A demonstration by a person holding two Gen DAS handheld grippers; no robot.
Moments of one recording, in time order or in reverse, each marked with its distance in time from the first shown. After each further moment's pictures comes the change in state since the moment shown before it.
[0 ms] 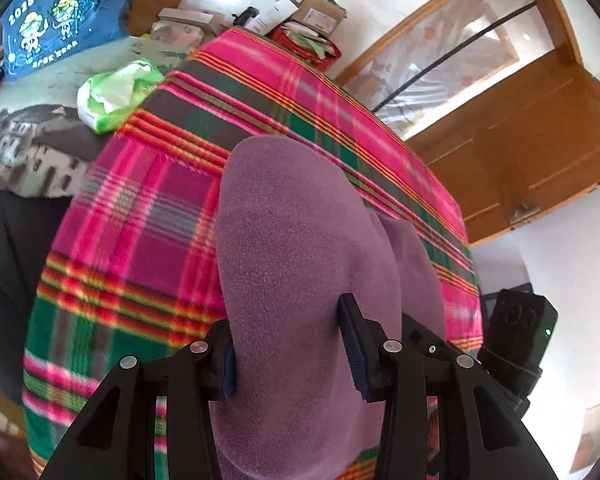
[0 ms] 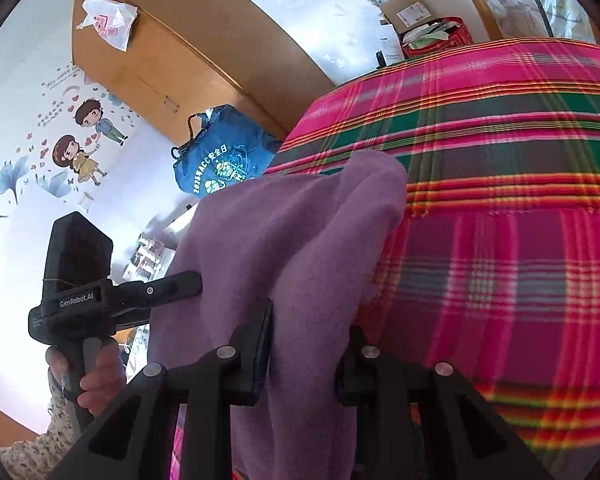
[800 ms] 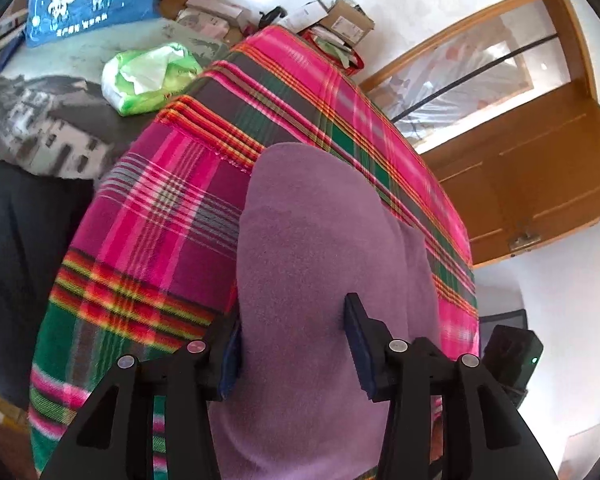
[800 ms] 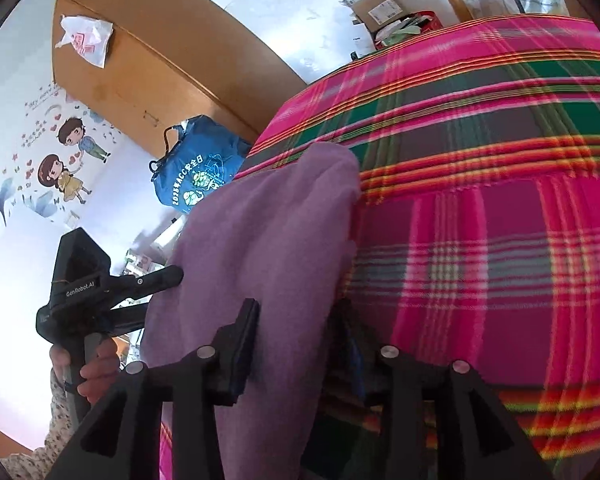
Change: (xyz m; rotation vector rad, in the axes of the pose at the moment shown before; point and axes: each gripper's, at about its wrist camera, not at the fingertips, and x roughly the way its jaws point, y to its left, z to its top) left arm -0.006 0.045 -0.007 -0.082 -0.023 -0.018; right arm -0.015 -0.023 -0.009 0.080 -0.029 -0.030
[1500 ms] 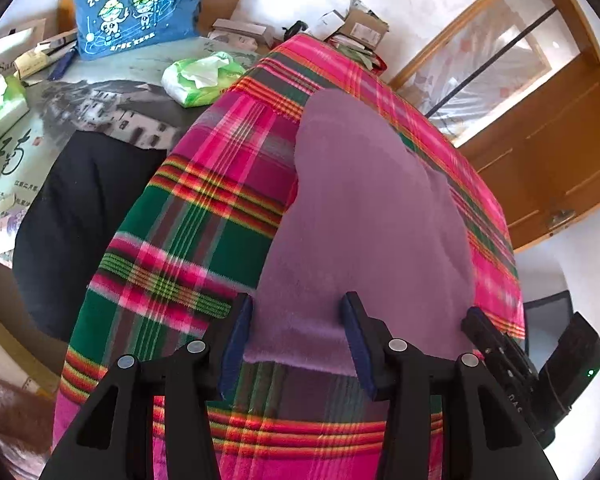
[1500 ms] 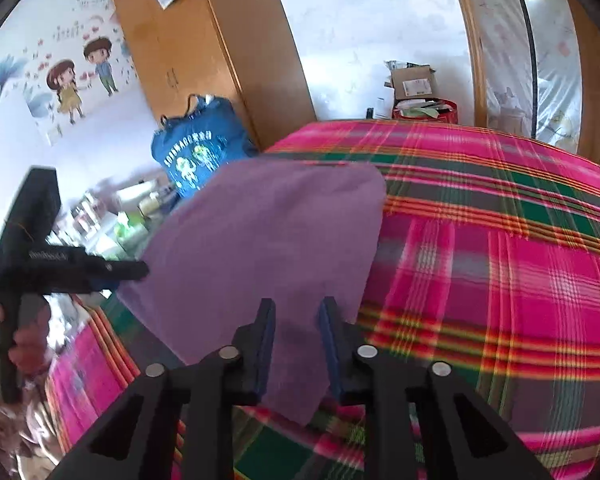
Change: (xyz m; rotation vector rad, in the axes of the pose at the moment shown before) left arm -0.039 0.002 -0.077 0.049 -0.044 0.179; right arm -0.050 0.075 -0.059 -0.374 -0.106 -0.261
